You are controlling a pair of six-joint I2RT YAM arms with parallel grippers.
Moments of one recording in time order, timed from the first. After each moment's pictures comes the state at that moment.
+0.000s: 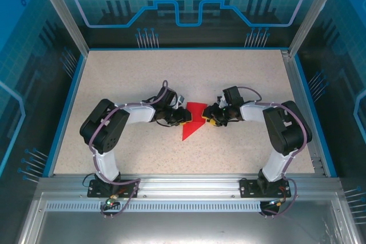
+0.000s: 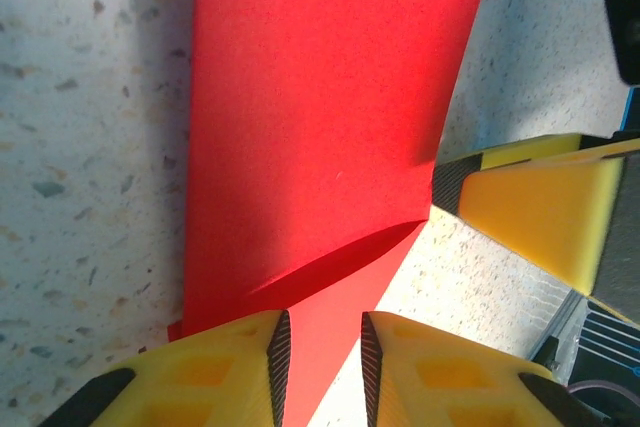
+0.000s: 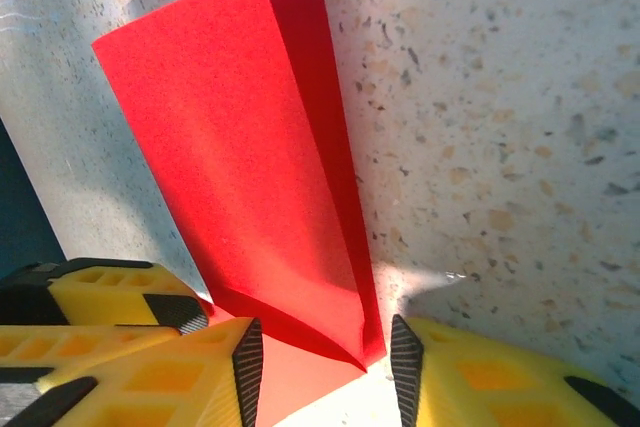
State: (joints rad) left arm -0.51 1.85 0.96 -0.05 0.57 -0.79; right arm 0.34 1.76 0.84 -0.12 -0.58 0.86
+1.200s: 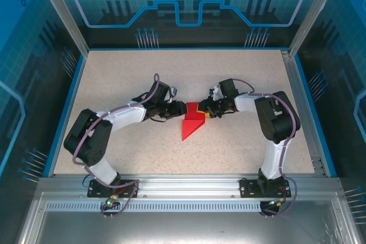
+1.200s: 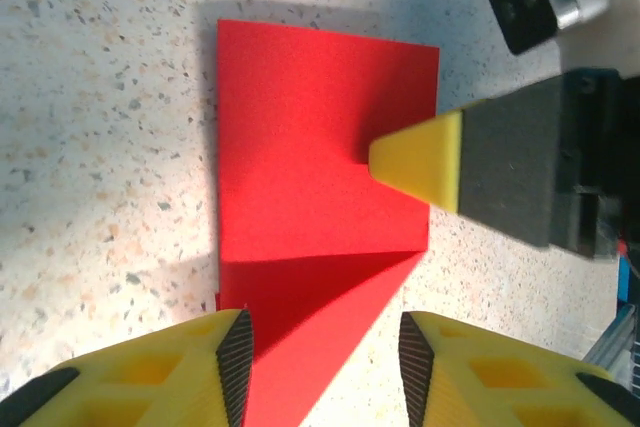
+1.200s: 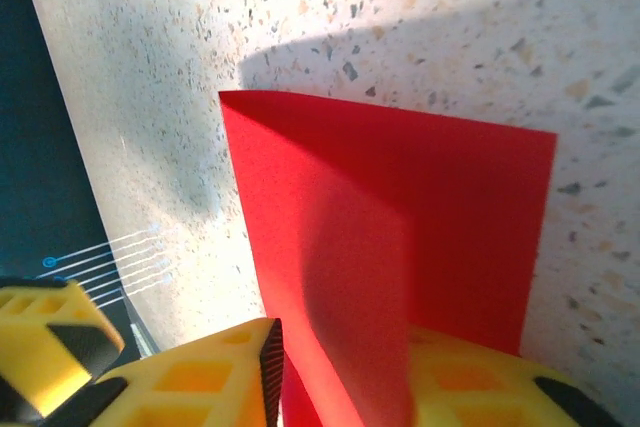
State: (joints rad) left arm -0.50 1.64 0.94 -0.18 0.38 -0.72; right arm 0.32 1.94 1.03 -0.12 -0.74 0.72
